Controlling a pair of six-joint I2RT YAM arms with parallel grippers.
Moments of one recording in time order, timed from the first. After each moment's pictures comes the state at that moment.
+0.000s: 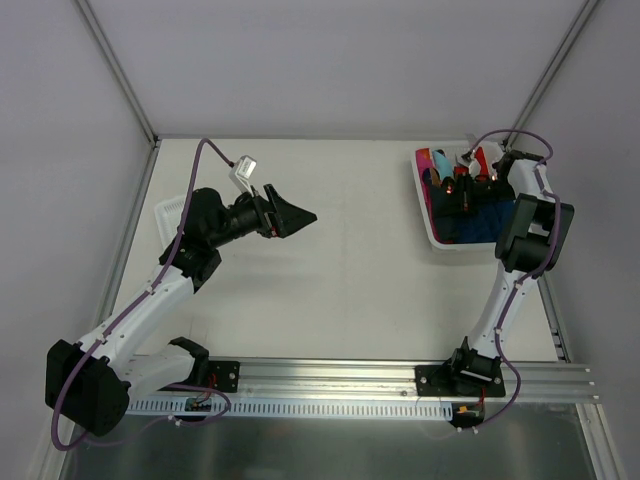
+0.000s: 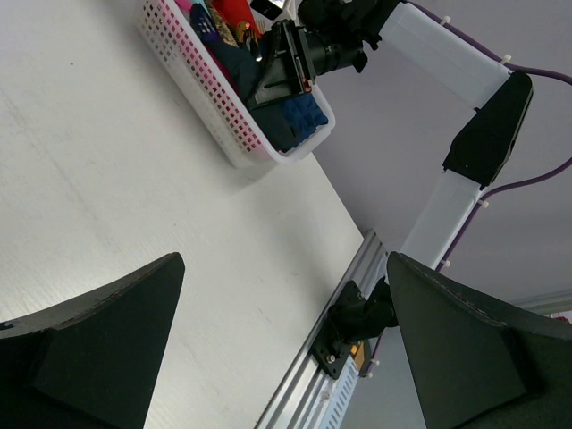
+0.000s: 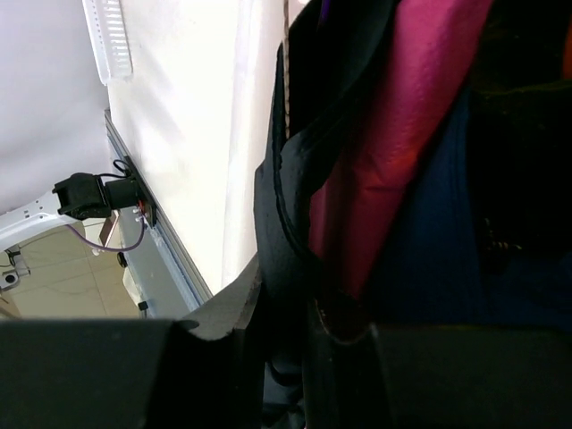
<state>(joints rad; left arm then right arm) -0.44 1.04 0.79 0.18 0.55 -0.77 -0.27 2.22 1.84 -1.30 -1.00 -0.49</state>
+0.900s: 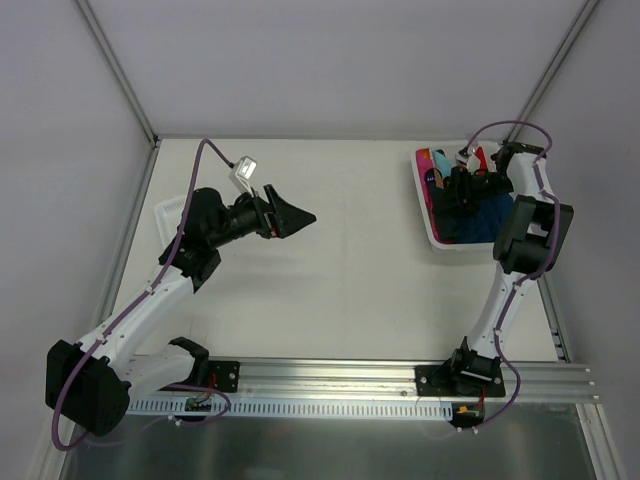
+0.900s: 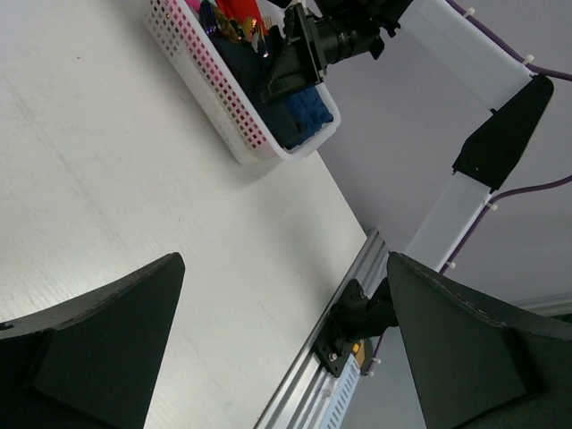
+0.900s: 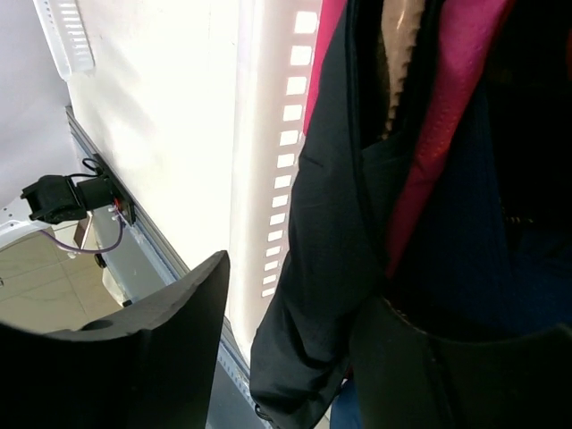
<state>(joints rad) -0.43 1.04 0.79 0.16 0.55 -0.77 -0.25 2.20 1.89 -1.33 -0.87 -0.43</state>
